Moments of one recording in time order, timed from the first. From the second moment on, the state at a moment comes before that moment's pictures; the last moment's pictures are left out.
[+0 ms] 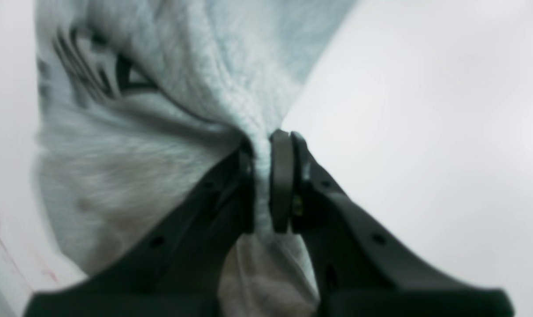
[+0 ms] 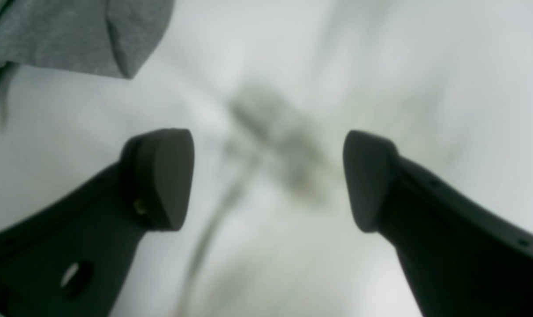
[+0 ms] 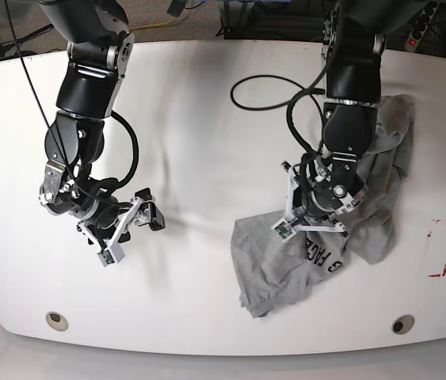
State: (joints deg) left arm -16.2 -1.9 5.6 83.1 17.0 -42.8 51.3; right arm 20.3 7.0 16.7 75.0 18.7 40.9 -58.0
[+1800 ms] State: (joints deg) left arm -1.3 -3.5 5.3 110.7 11.2 -43.2 57.1; right arm 22.5 6.4 18.7 78.9 19.0 40.8 -67.9
